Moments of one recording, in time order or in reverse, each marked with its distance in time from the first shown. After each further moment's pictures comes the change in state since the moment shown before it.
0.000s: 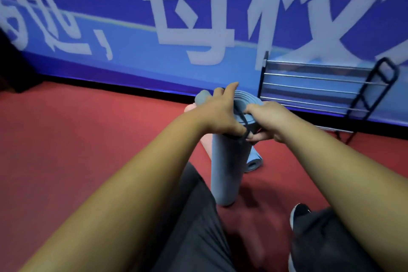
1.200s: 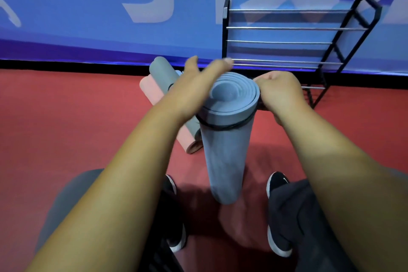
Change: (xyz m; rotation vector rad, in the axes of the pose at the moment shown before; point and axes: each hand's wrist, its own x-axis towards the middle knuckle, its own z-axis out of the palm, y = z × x) left_hand 0.098 0.010 0.074 -0.638 0.040 -0.258; right_hand 0.123 0.087 -0.078 0.025 0.401 -0.097
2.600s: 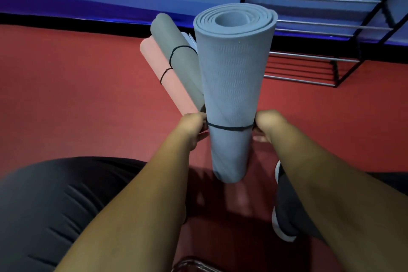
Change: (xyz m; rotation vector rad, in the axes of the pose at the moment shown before) left_hand 0.080 -0.229 0.094 -0.573 0.016 -0.646; right_hand 0.035 0.168 0.099 -0.004 -0.235 0.661
